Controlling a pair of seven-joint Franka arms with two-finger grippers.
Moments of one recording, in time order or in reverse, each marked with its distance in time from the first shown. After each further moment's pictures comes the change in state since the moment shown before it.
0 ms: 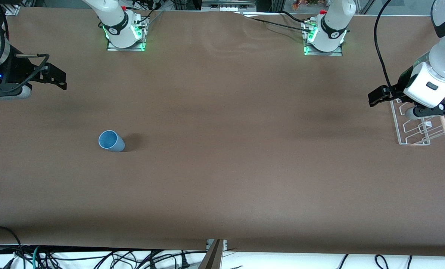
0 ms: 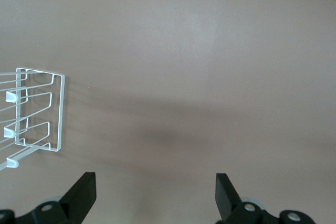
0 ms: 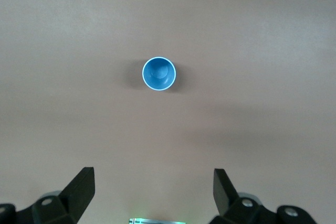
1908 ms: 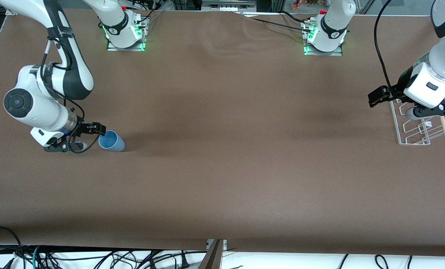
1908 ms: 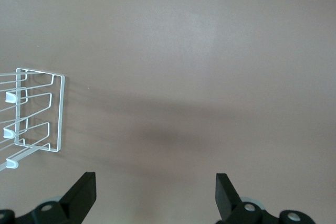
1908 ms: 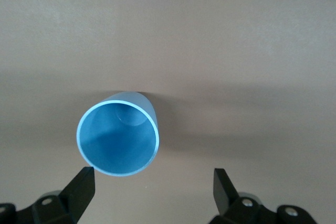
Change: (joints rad) left arm 0.000 0.001 0.000 -0.001 0.000 0.003 0.000; right arm -0.035 0.229 -0.028 -0.481 -0.004 0.717 -0.001
